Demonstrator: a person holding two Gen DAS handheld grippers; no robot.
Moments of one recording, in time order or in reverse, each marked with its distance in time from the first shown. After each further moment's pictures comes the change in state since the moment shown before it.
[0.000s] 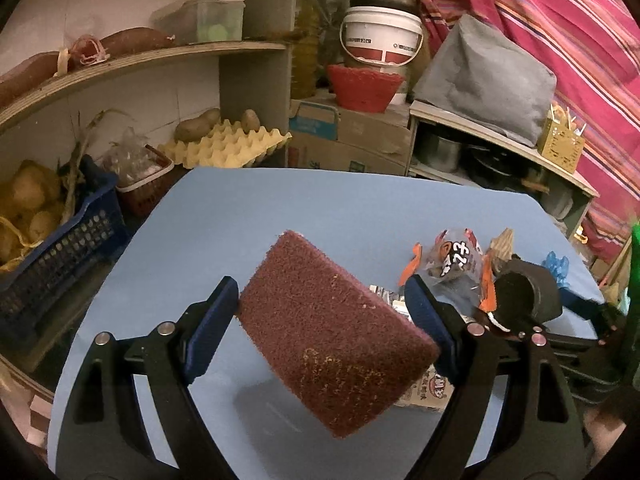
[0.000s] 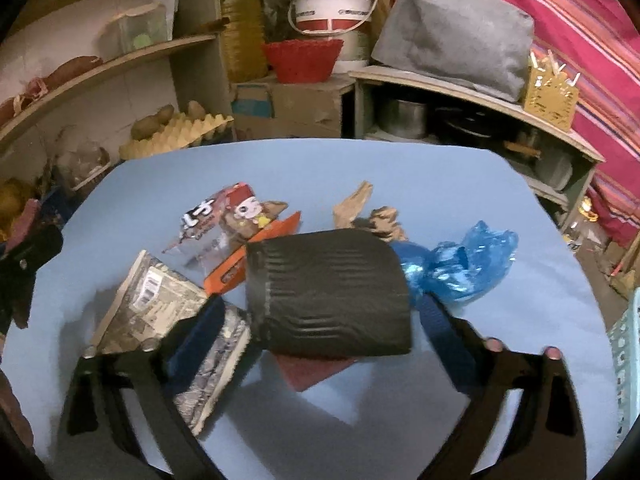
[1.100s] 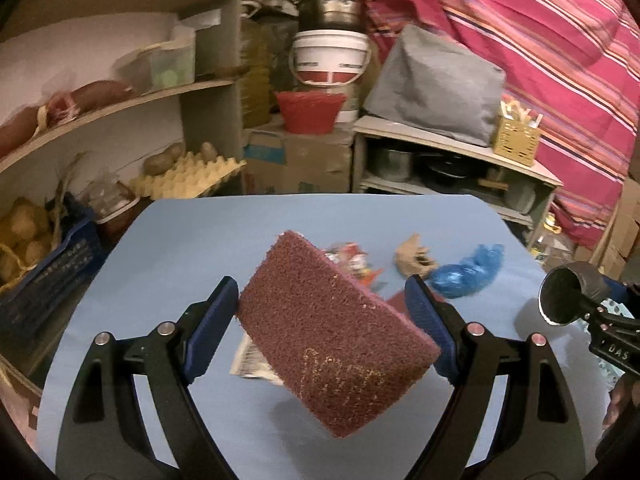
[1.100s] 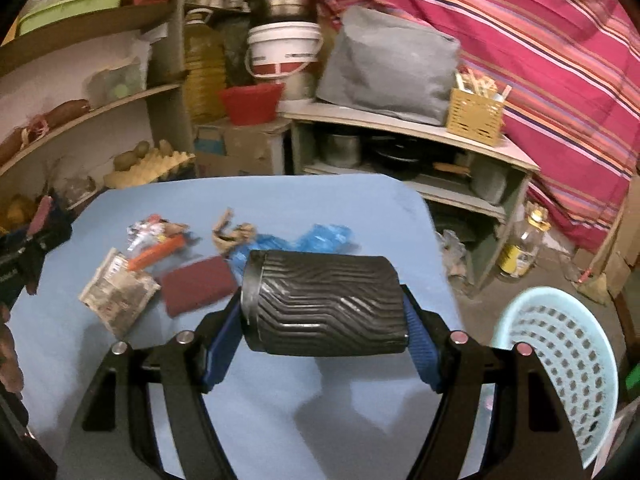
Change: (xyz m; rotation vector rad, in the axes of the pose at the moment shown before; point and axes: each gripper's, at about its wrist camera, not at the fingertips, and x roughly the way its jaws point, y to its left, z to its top) left arm -0.060 -0.101 -0.010 0.101 -0.075 -0.060; right arm -0.115 -0.146 -0.022 0.032 -0.114 -0.086
